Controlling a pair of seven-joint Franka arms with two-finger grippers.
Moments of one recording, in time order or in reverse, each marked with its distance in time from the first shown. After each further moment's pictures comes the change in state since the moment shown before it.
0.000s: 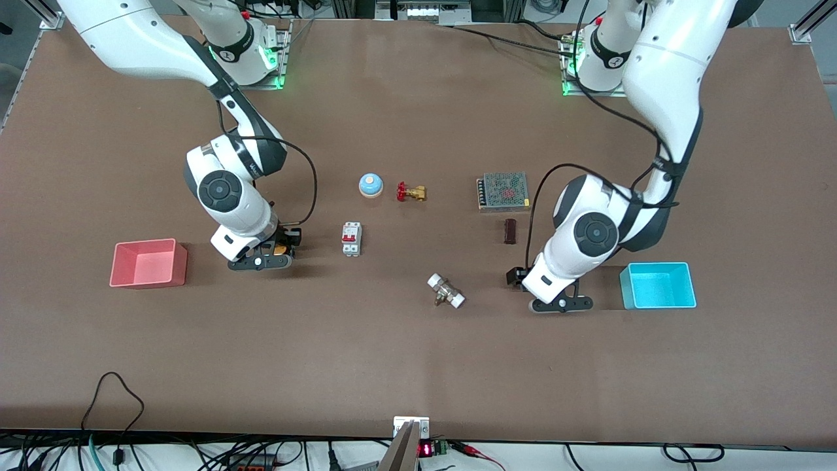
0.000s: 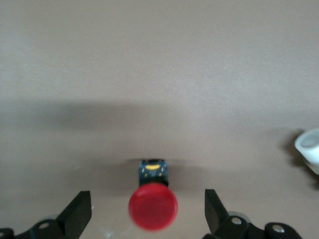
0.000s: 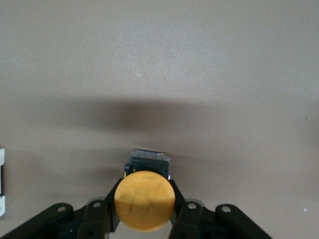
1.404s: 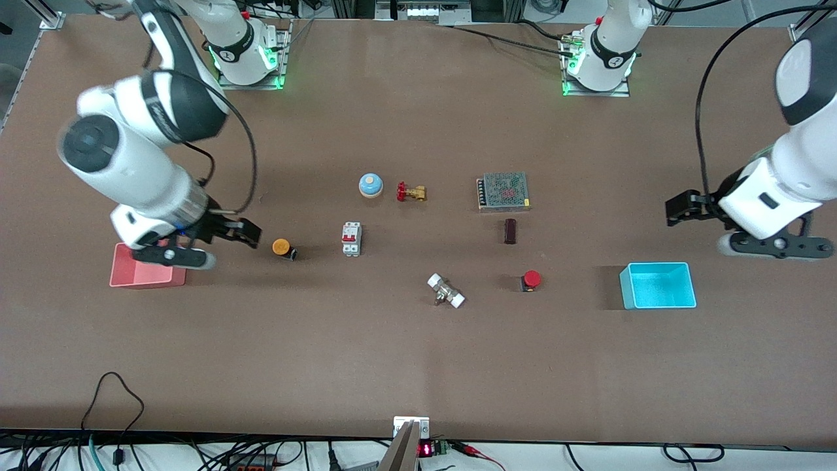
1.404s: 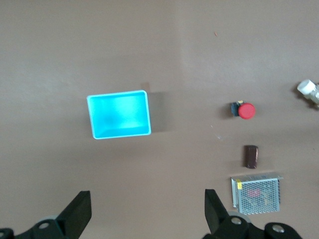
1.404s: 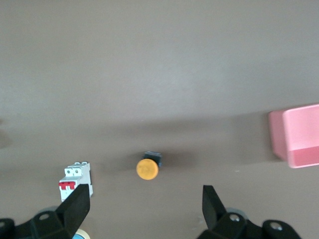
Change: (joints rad) left arm 0.240 -0.386 0.020 0.238 0.019 -0.665 0.388; right arm -0.050 -0.256 -0.011 0.280 0.238 -0.390 -0.080
